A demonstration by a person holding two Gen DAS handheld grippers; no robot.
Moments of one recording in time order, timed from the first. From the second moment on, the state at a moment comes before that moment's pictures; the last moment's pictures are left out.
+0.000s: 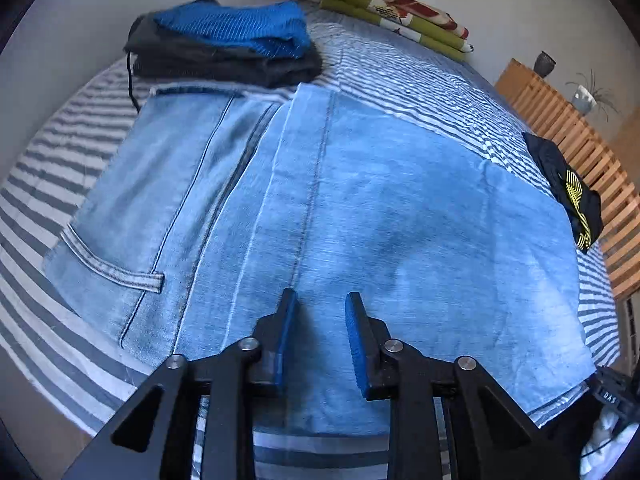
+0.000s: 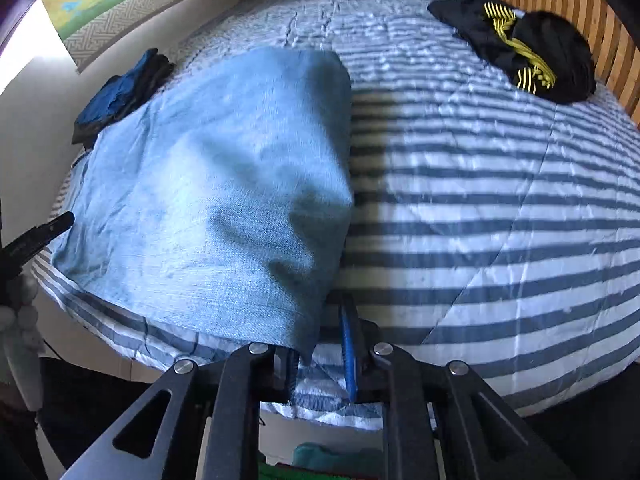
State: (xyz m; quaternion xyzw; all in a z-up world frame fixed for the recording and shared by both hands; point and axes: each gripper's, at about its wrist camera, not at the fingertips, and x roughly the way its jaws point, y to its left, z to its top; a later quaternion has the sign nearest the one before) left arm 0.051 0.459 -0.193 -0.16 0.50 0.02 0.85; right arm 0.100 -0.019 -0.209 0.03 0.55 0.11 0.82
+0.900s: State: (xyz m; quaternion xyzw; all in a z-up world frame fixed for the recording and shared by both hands) left arm 0.033 0.142 -0.186 -0.03 0.54 -0.35 0.77; right arm 0.219 -0.041 -0.126 0.10 0.51 0.26 0.81
